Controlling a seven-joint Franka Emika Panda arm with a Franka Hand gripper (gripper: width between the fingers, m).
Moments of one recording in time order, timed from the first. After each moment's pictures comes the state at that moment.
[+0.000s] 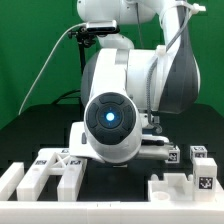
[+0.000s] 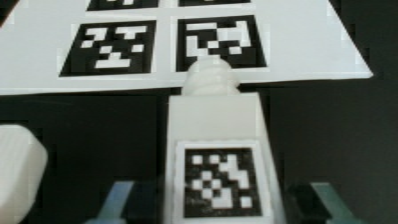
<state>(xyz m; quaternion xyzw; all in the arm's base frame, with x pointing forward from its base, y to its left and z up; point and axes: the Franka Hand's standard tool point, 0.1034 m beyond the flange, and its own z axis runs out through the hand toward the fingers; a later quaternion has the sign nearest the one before) 0.449 -0.008 0.009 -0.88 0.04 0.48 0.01</state>
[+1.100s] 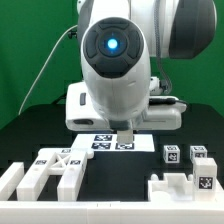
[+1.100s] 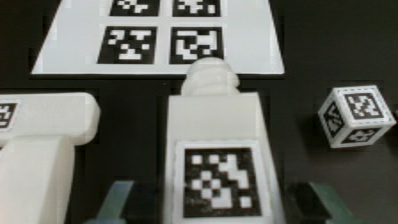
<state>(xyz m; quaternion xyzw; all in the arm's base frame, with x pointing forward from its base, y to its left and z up) 0.522 -0.001 0.080 -0.92 0.03 0.40 0.03</state>
